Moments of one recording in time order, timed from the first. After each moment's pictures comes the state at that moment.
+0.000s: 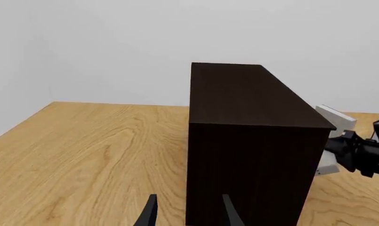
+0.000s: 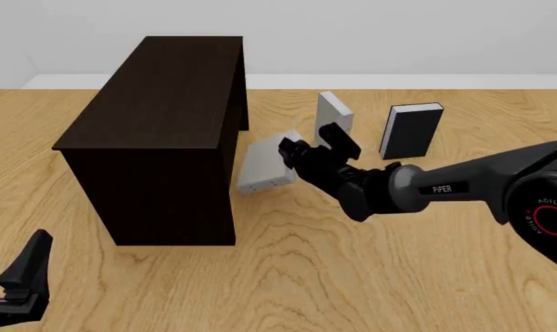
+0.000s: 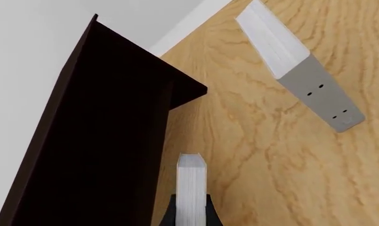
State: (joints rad) left arm 0.02 0.06 0.00 -0.05 -0.03; right arm 0.53 2.01 -1.09 -0.52 0.91
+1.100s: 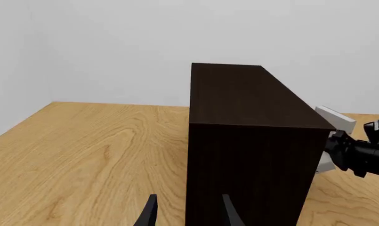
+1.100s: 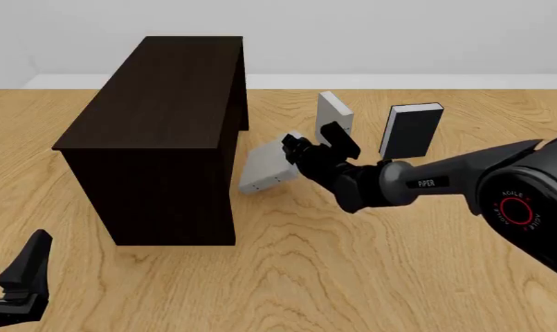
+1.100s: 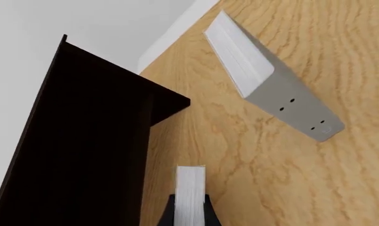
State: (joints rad) left arm 0.02 0.06 0.00 -0.04 -0.04; right arm 0.51 2.10 -1.18 -0.48 0.89
